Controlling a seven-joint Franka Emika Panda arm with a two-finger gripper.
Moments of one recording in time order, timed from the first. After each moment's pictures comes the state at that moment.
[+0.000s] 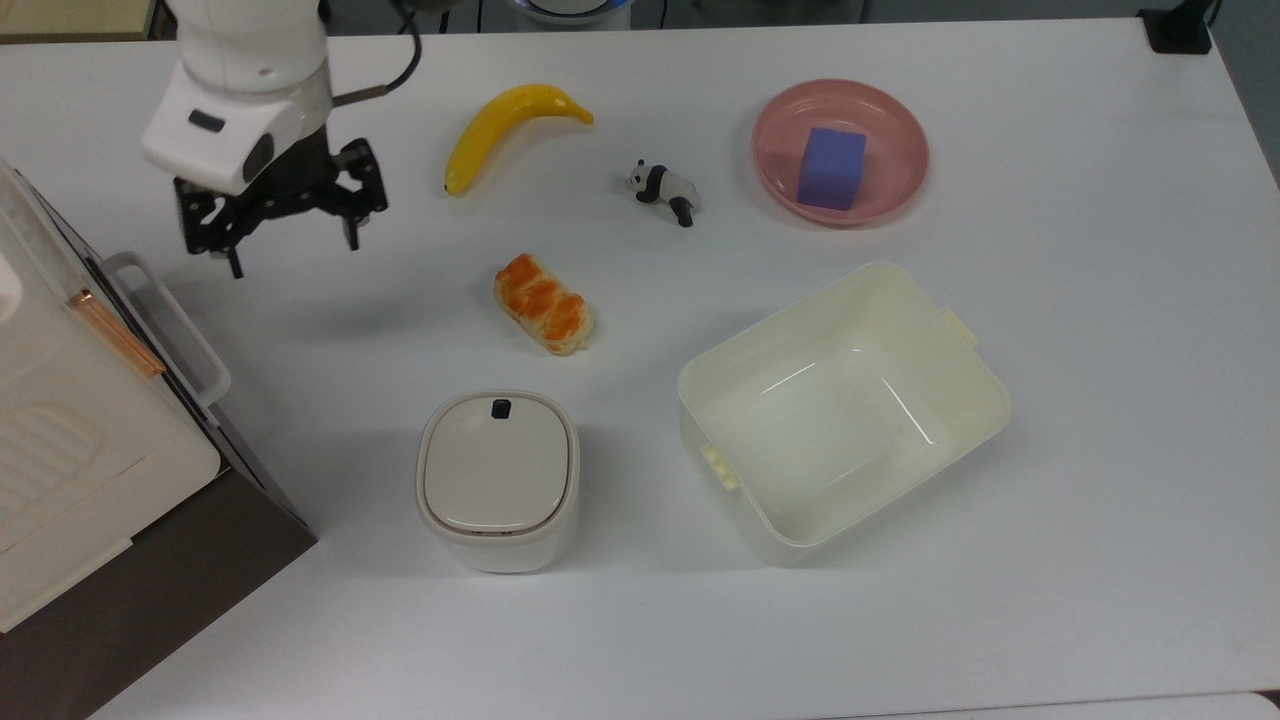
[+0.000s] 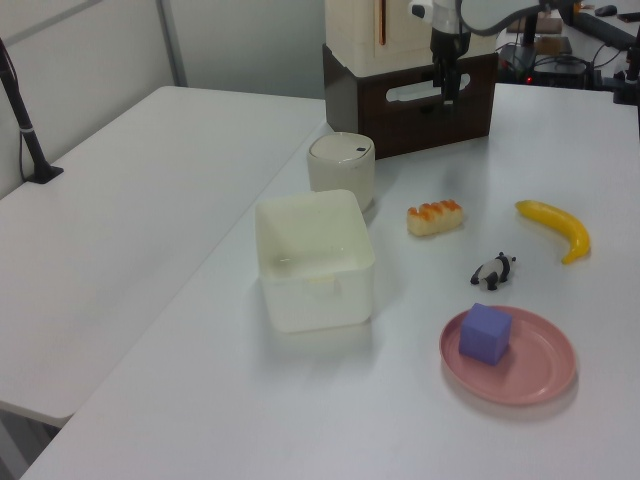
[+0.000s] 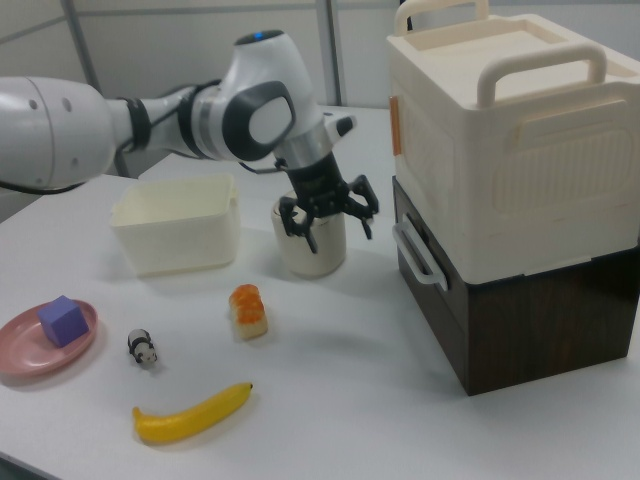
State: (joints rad) arm -0.21 0.31 -0.03 -1.59 -0.18 2.06 -0.64
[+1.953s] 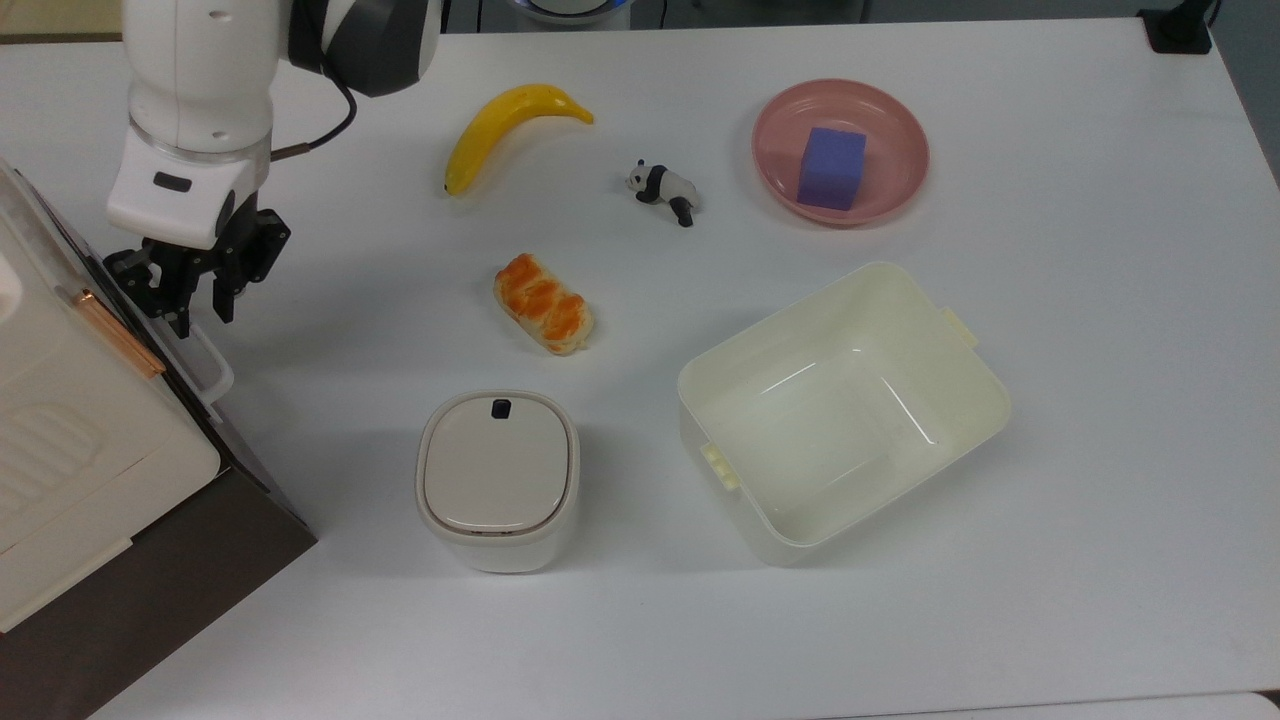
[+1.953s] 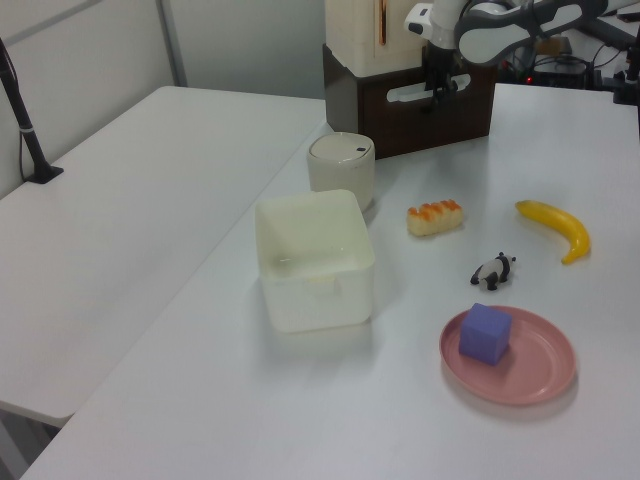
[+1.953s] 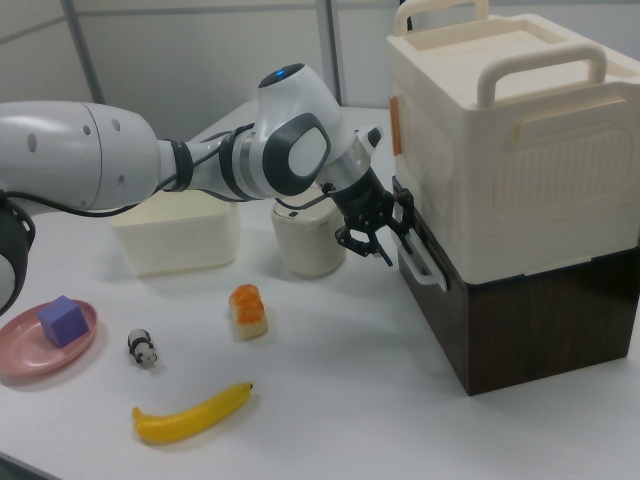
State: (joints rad) arm -0.27 0.41 -0.03 -1.57 -0.34 2.30 -0.83
